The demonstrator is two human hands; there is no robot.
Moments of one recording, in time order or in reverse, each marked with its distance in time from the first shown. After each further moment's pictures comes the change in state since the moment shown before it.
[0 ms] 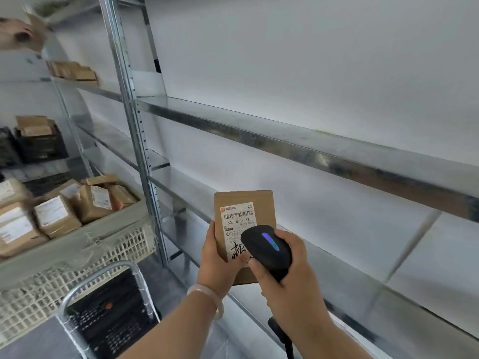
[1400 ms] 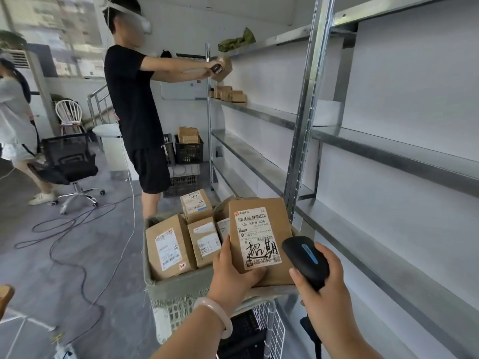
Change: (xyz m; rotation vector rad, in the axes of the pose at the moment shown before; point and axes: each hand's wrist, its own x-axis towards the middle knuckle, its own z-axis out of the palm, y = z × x) left_hand 0.089 0.008 -0.458 0.208 0.319 -0.133; right_hand 0.086 -0.102 0.421 0.146 -0.226 -0.018
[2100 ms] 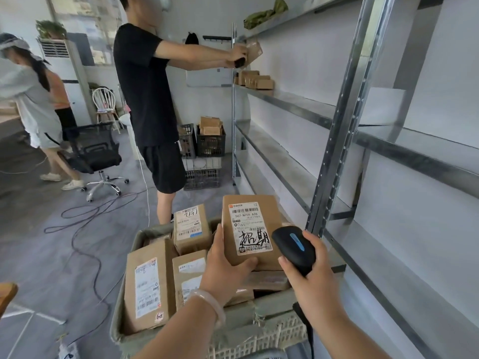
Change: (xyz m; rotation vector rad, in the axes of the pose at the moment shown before) left_hand 0.208 -0.008 0.023 0.061 0.198 -0.085; right_hand 0.229 0.070 0.086 -0.025 -0.193 -0.025
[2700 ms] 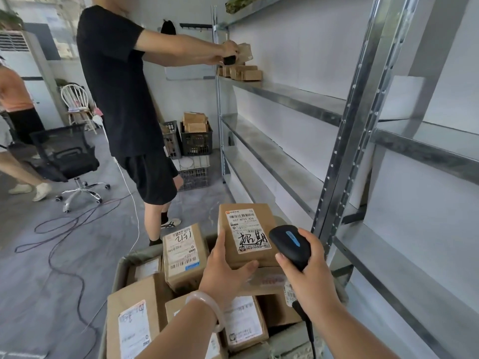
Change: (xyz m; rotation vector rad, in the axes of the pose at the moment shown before) left_hand 0.119 -0.026 -0.008 0.010 -0.154 0.006; right_hand 0.089 0.012 0.063 -0.037 0.025 0.099
